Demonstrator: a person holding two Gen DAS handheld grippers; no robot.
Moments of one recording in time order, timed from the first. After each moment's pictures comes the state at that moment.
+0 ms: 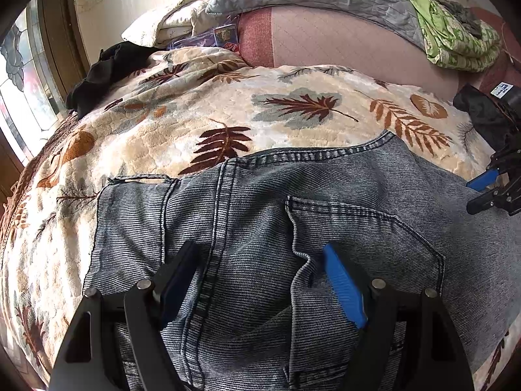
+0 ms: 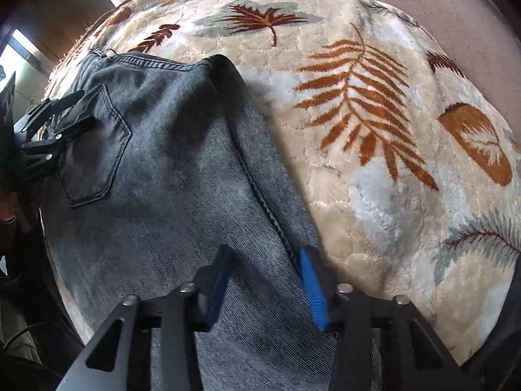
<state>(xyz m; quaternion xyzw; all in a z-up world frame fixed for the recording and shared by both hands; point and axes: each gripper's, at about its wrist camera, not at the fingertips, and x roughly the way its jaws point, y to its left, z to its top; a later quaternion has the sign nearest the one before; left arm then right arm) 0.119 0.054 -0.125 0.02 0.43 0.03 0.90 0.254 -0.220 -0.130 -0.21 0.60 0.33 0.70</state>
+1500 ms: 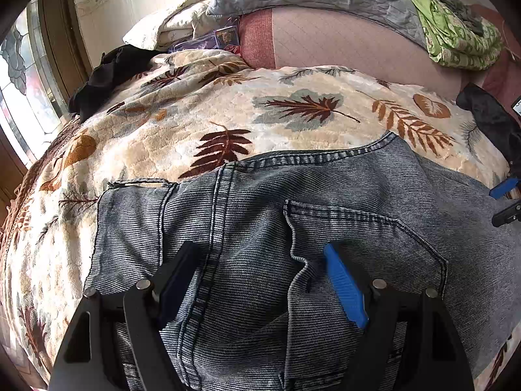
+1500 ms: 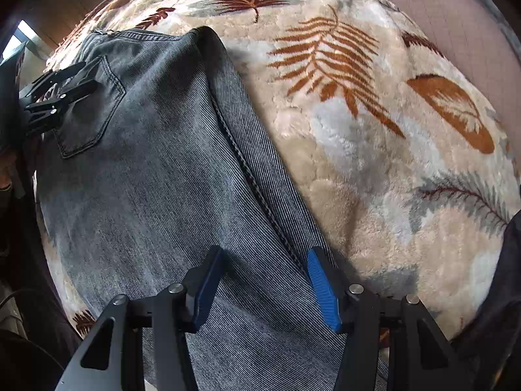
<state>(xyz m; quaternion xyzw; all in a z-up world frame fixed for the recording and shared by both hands) 0.122 0.052 -0.125 0.03 0.43 0.04 0.90 0.241 -0.282 -0.135 -0.23 0.61 0.32 0.68</state>
